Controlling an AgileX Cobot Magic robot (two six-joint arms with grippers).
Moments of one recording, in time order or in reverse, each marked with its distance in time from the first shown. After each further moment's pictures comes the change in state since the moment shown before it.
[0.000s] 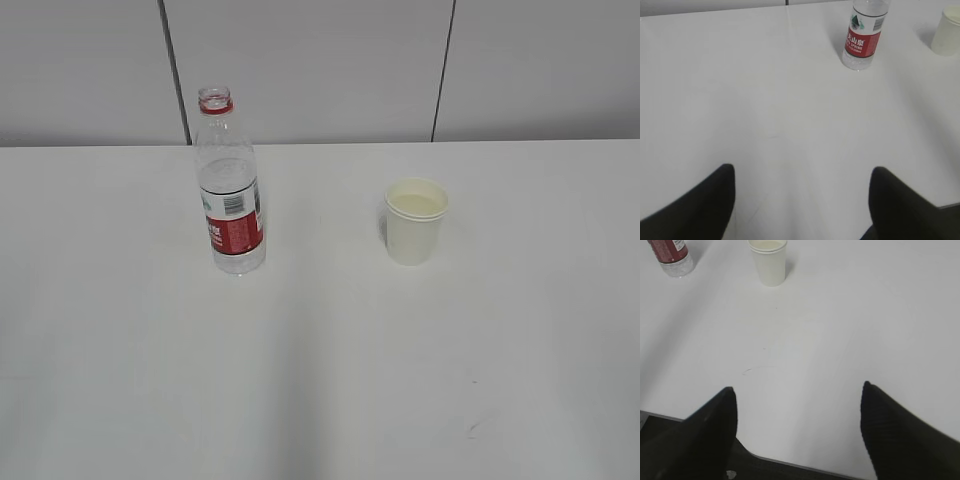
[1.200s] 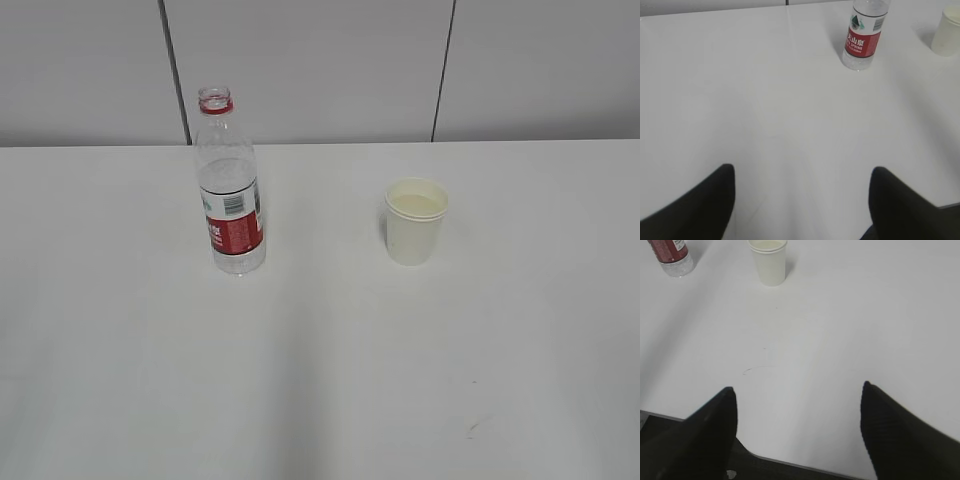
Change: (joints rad) left arm 0.000 0.000 0.000 0.000 0.000 -0.001; right arm 0.000 0.000 0.000 0.000 0.000 0.000
